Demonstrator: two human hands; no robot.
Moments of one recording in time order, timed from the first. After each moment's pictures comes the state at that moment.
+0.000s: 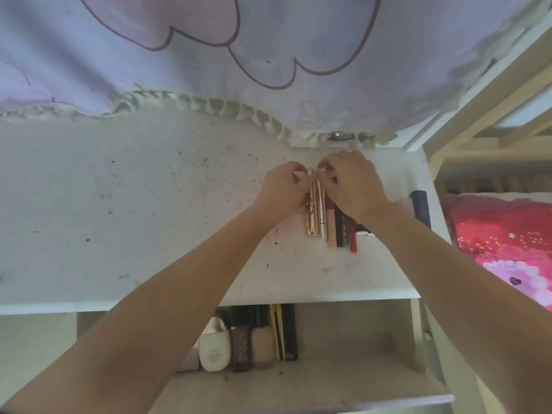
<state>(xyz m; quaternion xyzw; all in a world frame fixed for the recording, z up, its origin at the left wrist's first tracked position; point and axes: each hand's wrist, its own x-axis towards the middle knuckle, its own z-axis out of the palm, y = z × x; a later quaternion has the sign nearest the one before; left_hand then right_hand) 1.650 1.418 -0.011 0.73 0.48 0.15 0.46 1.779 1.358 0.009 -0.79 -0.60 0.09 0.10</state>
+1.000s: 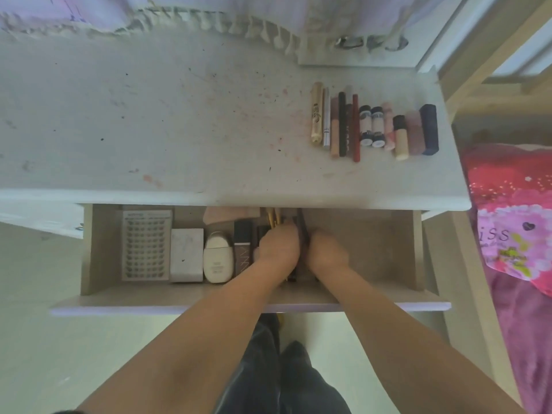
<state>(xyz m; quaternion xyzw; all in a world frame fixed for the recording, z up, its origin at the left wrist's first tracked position) 1.578 1.228 -0.131 0.77 0.56 -0.13 0.26 1.659 1.180 -0.129 -0.85 -0.43 0.31 -0.02</state>
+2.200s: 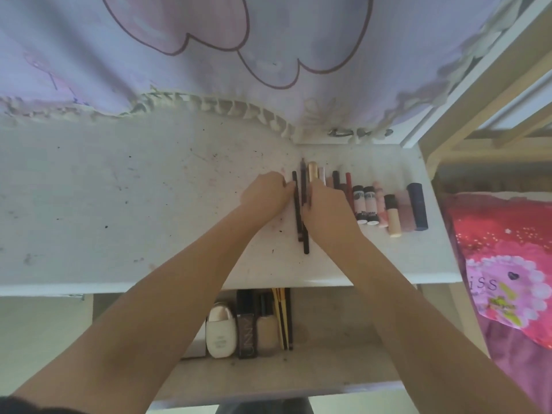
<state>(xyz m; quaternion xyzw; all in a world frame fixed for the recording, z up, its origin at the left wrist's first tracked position) 1.619 1.412 -0.006 0.79 0.53 -0.01 0.31 1.697 1.319 0.029 -0.83 -0.51 0.20 0.11</state>
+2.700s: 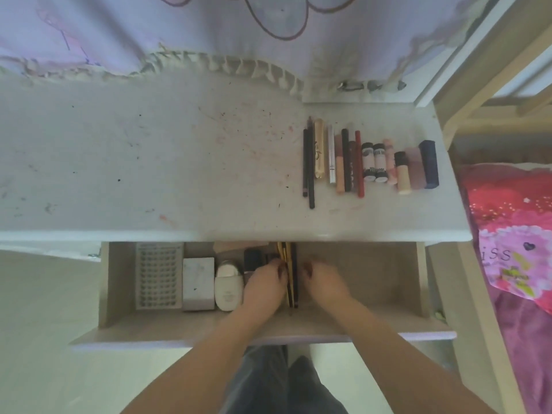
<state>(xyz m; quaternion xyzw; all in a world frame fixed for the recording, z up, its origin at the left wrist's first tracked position) 1.520 1.227 -0.104 0.74 0.55 -0.04 0.39 1.646 1.182 -0.104 -0.80 -0.46 0.39 0.03</state>
